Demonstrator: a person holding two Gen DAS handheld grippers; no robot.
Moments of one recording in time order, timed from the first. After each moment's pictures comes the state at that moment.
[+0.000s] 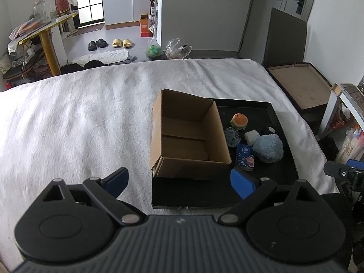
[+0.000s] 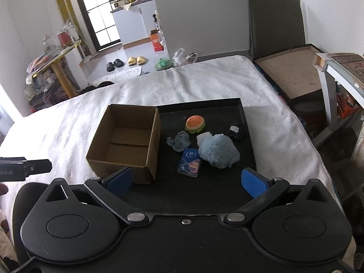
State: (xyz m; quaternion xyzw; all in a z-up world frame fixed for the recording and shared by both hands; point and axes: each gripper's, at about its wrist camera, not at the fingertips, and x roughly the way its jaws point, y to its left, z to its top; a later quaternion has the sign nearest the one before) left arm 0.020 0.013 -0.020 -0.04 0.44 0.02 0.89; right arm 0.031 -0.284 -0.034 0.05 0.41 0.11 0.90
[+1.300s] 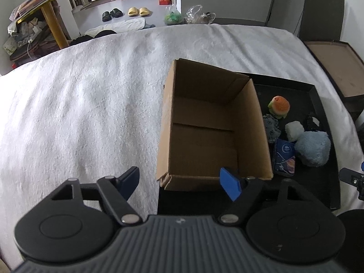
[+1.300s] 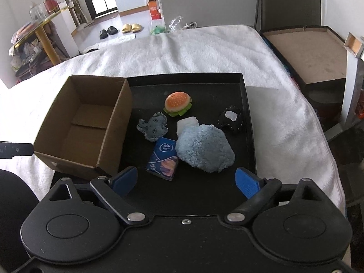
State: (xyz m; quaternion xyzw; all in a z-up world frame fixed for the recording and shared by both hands) left arm 0.118 0.012 -0.104 -0.02 0.52 0.08 0.85; right arm 0.133 -0.288 -0.122 0.00 0.48 0.12 0.87
